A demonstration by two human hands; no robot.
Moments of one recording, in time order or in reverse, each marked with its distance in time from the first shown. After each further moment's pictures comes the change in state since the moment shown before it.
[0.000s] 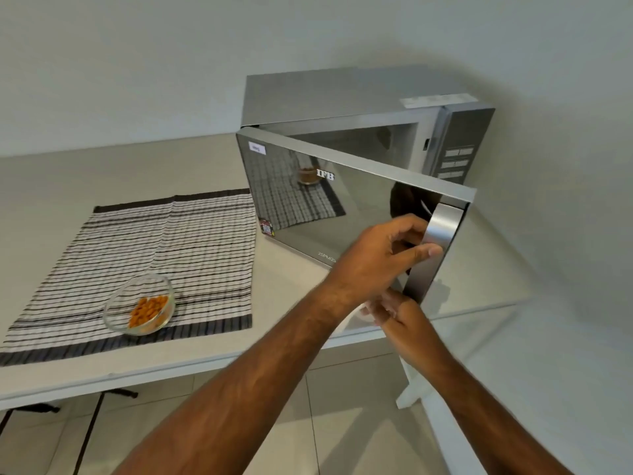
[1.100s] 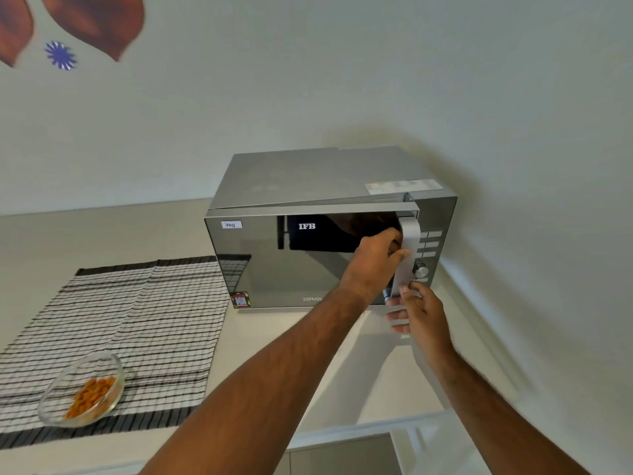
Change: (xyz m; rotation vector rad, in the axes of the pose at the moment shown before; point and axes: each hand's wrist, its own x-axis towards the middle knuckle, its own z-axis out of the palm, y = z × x) left_hand 0.192 -0.018 0.028 0.314 0.277 -0.075; right_hand 0.150 0.016 -0.137 0.264 0.344 0.088
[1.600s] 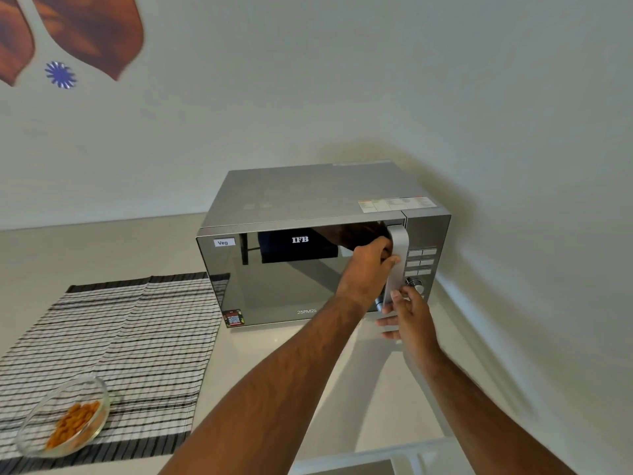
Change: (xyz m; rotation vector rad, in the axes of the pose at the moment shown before) left_hand 0.030 -0.009 0.007 0.012 0.048 -0.011; right_hand 0.041 -0.006 0.010 -0.063 -0.021 0.071
